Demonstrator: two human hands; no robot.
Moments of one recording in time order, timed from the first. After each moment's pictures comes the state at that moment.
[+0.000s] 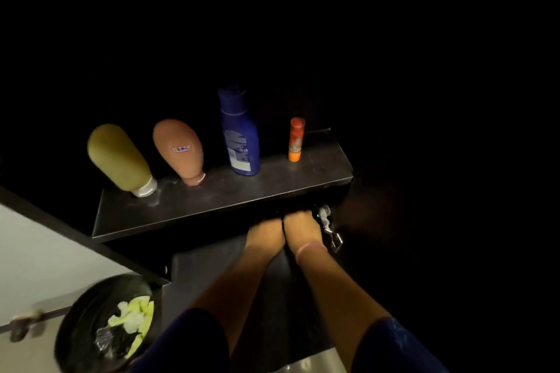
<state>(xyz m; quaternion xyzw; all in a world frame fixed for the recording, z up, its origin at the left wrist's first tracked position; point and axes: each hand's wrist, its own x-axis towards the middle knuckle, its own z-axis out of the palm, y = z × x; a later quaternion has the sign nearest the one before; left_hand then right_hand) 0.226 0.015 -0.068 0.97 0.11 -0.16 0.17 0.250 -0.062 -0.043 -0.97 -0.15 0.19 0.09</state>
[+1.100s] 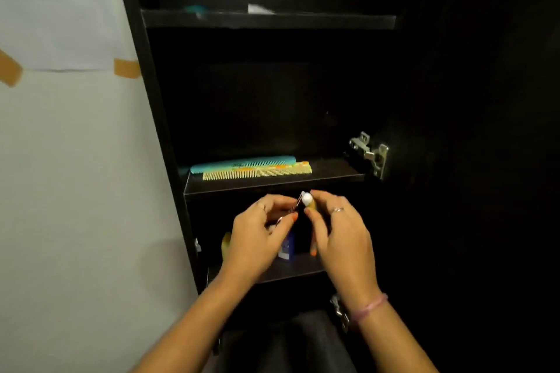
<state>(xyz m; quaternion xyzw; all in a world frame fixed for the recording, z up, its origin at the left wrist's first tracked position) 0.041 0.039 0.341 0.83 -0.05 0.29 0.48 0.085 -0.094 0.324 -0.84 -0.23 -0.29 0.40</state>
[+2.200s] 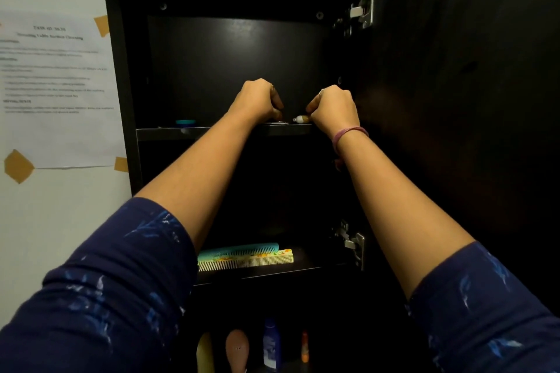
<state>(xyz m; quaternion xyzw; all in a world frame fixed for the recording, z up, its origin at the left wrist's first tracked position) 0.201 0.054 0.636 0.92 0.01 0.34 0.17 0.267 -0.084 0.615 -0.85 -0.17 -0.34 0.37</state>
